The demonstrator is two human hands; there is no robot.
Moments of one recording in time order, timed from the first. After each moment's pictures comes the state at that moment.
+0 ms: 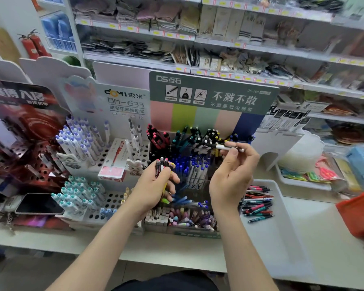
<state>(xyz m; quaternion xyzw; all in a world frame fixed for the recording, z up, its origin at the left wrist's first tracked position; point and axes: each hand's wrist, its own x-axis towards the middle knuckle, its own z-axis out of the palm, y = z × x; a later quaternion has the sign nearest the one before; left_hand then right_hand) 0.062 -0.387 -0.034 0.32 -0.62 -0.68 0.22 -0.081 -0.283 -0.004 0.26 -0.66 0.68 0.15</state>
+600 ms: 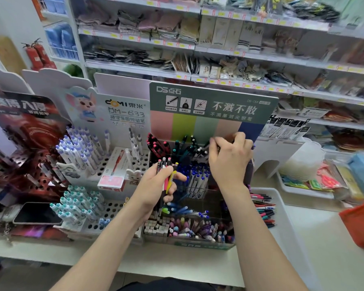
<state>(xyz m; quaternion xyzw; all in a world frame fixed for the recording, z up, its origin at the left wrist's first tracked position) 0.047 -0.397 -0.017 0.31 -0.54 -0.75 0.23 -0.152 -0.329 -0.005 0.34 -0.86 0.30 0.23</state>
